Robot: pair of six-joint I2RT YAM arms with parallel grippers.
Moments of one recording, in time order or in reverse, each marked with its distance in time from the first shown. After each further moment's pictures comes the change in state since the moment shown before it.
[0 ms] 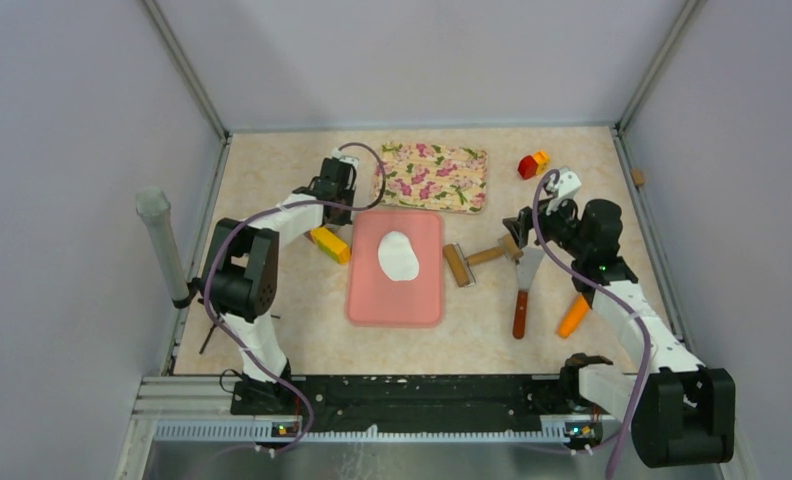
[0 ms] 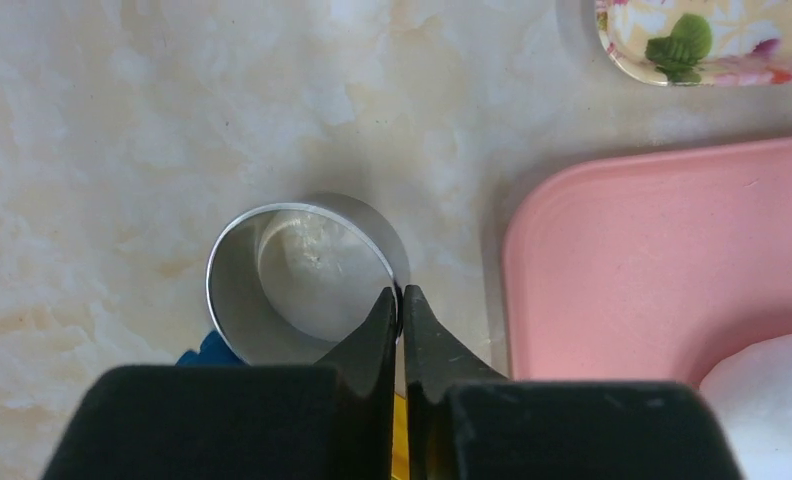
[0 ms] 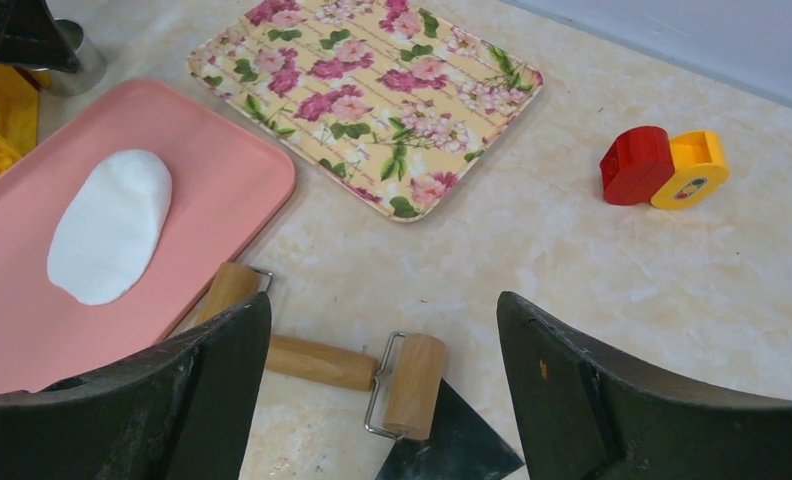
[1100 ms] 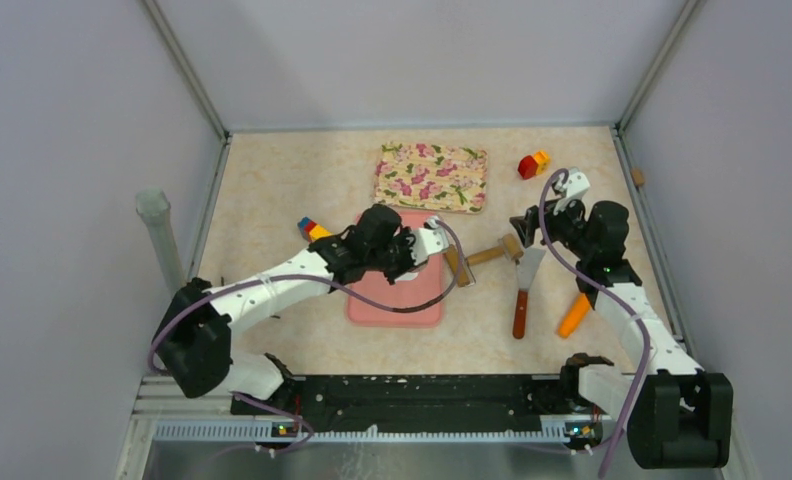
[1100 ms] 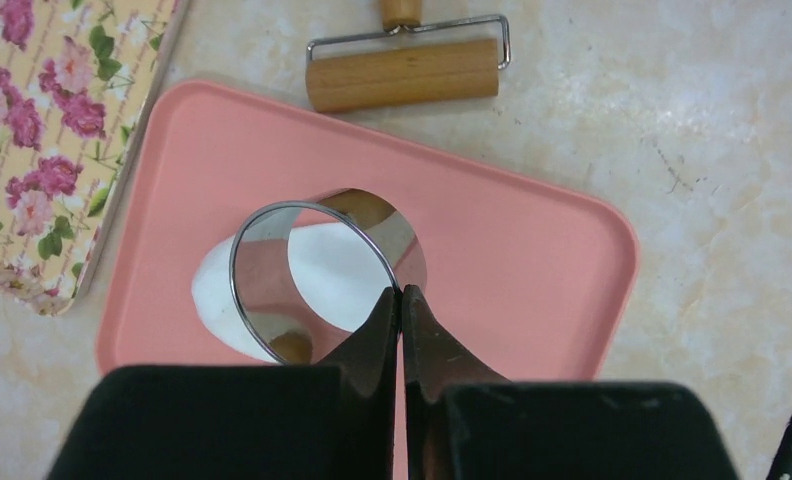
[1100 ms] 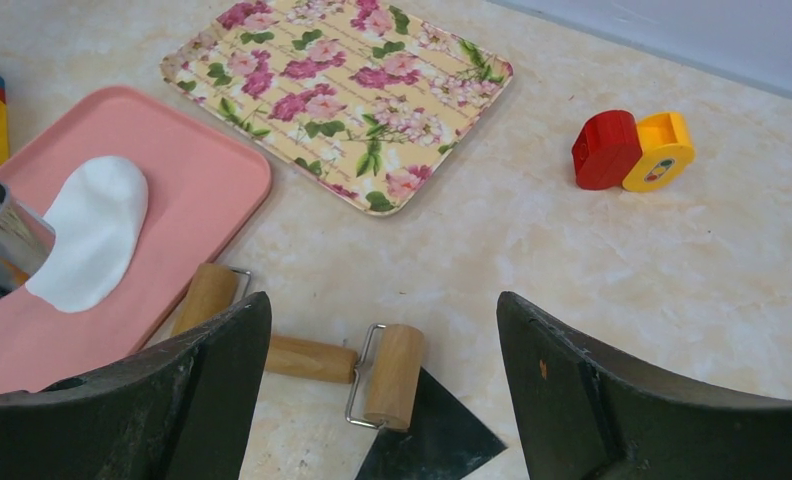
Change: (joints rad) left arm -0.469 -0.460 -0.245 -0.002 0.441 0.491; right arm -0.051 -0.013 -0.013 0.005 -0.004 0.011
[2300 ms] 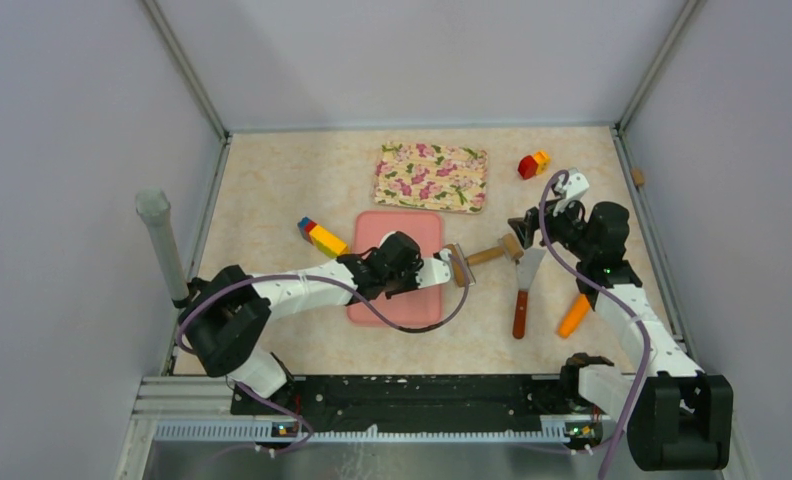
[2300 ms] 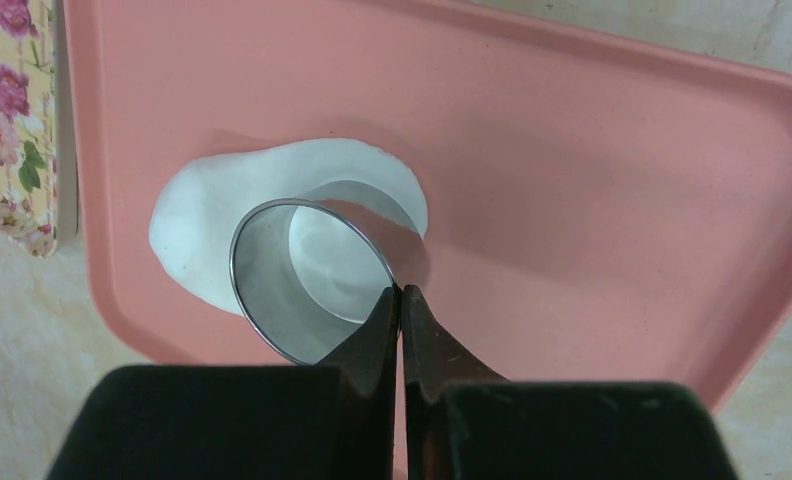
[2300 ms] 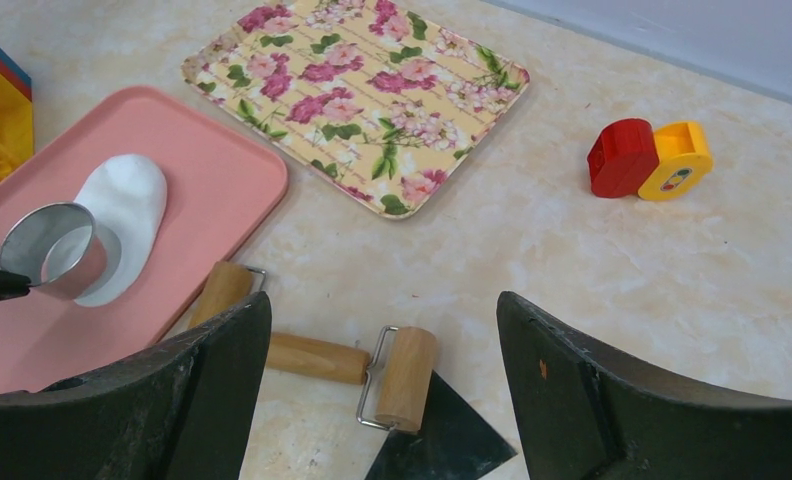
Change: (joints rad) left arm -0.110 0.164 -0.108 0.077 -0.321 0.157; right arm 0.000 -0.009 -0.005 0.005 -0.032 0.002
